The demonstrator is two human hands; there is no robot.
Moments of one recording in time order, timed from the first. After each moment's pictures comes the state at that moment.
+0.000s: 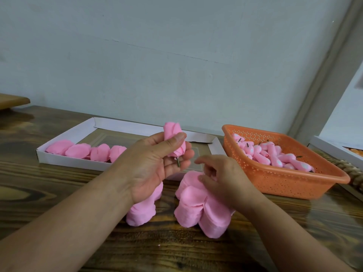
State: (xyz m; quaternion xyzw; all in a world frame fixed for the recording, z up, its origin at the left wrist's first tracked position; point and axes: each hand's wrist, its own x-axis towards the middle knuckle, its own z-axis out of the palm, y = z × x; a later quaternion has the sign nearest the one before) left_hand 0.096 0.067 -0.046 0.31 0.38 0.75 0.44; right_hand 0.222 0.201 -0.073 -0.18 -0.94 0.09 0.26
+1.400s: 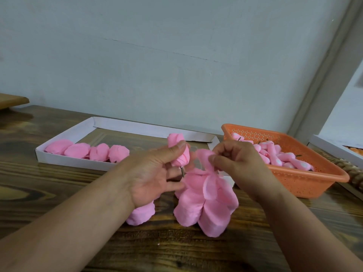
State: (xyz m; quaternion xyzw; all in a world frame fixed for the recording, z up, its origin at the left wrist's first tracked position) left_hand 0.093 0.071 -0.056 0.29 0.42 0.67 0.54; right_hand 0.235 0.206 -0.052 -0.19 -0.84 0.38 0.34
